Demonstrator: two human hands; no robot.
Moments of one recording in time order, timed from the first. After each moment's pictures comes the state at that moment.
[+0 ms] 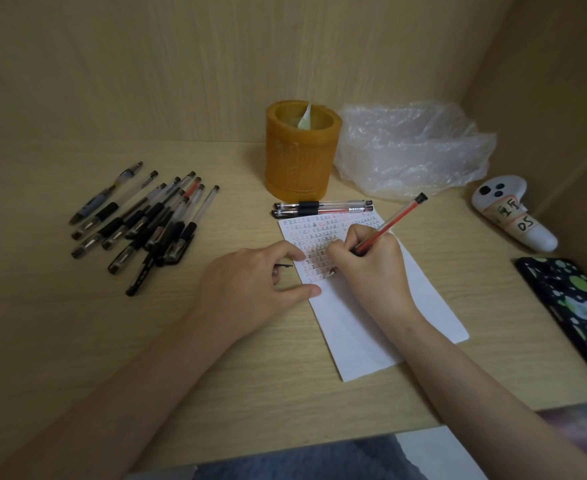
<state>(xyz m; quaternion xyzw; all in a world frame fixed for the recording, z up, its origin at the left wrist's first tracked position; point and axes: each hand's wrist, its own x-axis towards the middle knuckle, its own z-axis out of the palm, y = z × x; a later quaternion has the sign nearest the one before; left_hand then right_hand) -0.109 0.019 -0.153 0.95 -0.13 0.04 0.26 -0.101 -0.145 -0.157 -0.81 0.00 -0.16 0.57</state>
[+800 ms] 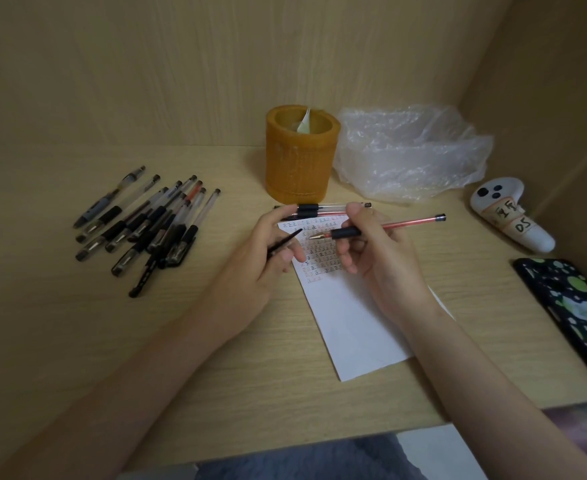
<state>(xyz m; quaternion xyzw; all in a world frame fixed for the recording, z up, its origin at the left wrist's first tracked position) -0.107 0.021 -0.152 0.82 -0.22 0.02 0.52 -0.096 -0.153 -0.140 -0.59 -0.04 -0.03 0.81</state>
